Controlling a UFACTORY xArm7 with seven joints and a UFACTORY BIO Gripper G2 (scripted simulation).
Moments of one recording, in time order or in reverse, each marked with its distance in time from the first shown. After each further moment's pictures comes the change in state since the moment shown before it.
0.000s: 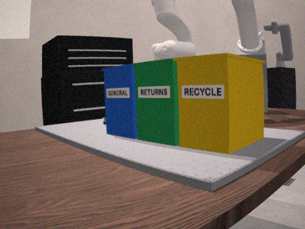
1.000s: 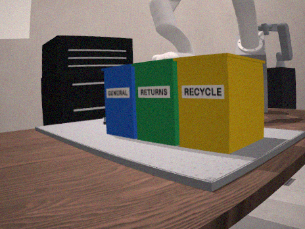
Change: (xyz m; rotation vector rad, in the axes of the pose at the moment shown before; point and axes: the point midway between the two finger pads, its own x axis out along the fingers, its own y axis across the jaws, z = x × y) arm 0.000 0.000 -0.044 0.000 -0.001 0.000
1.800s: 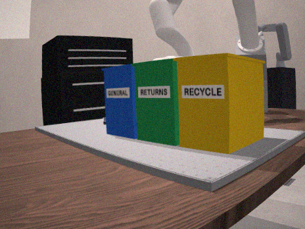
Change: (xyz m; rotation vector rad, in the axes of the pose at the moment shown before) arm 0.000 0.000 -0.014 0.000 0.000 0.000
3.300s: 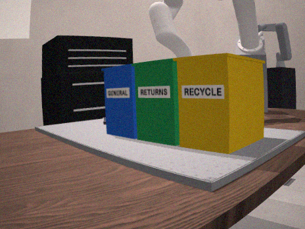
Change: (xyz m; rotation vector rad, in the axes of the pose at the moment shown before) arm 0.000 0.000 -0.019 0.000 0.000 0.000
